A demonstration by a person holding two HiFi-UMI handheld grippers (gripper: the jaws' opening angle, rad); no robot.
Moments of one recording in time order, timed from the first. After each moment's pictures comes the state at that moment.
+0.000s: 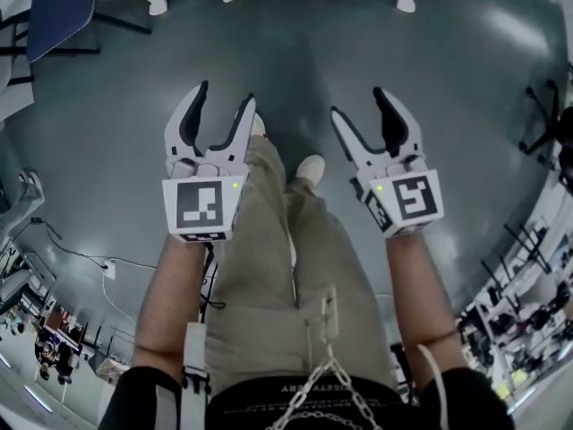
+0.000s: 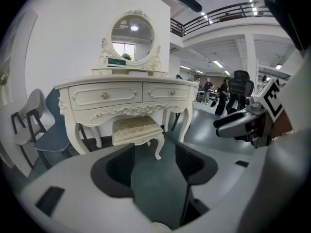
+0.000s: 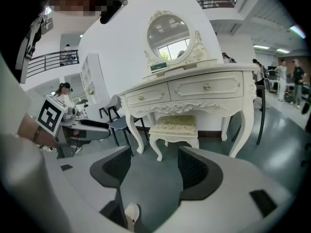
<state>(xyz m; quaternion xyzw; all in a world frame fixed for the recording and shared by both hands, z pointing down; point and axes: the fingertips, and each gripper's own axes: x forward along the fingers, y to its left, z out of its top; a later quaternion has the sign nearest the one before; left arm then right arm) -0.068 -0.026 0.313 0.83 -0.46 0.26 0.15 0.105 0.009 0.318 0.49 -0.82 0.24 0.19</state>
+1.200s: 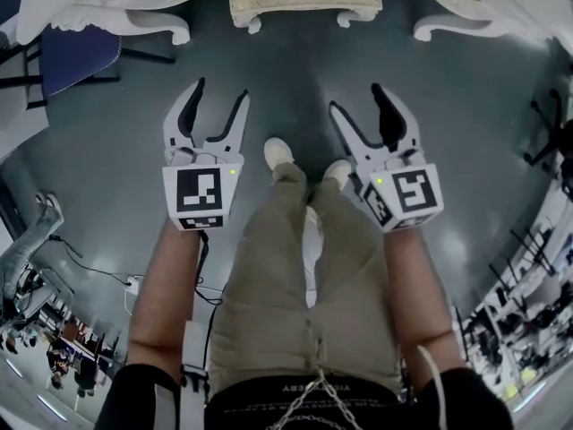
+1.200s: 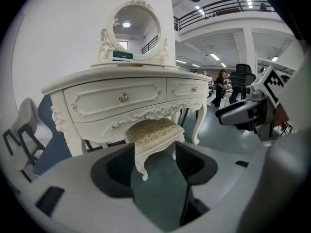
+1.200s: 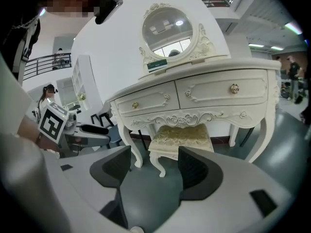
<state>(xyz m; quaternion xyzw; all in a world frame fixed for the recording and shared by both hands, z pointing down) -0.155 -0.157 0.325 0.84 -0.44 0.30 0.13 0.027 -0.116 0.315 0.51 -0.80 0.25 0.17</state>
